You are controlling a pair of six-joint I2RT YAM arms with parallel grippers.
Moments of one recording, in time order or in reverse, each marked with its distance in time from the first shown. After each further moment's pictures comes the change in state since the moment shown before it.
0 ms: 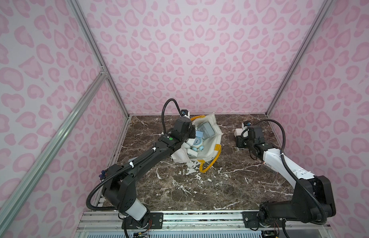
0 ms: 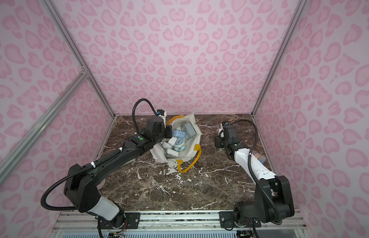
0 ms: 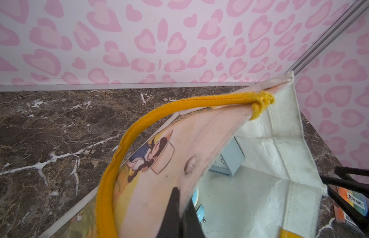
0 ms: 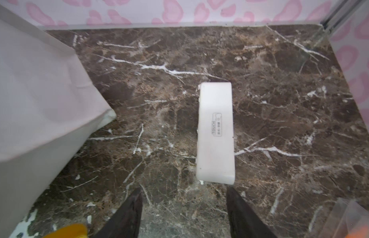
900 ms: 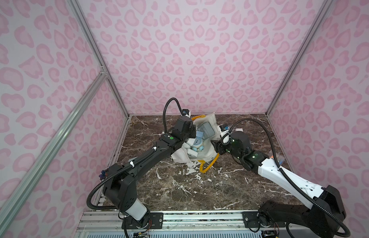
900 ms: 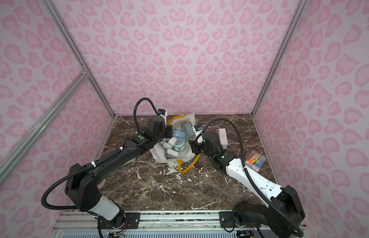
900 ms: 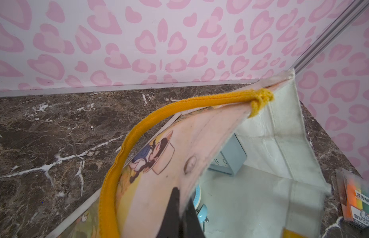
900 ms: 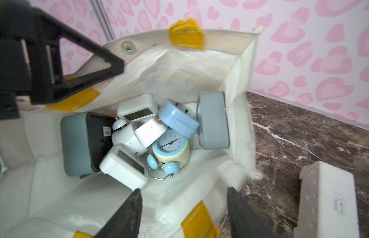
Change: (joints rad) left arm -0.007 0.011 0.027 -0.028 -0.019 0.019; right arm 0.447 -0.113 -0.011 0.138 0.015 -0.054
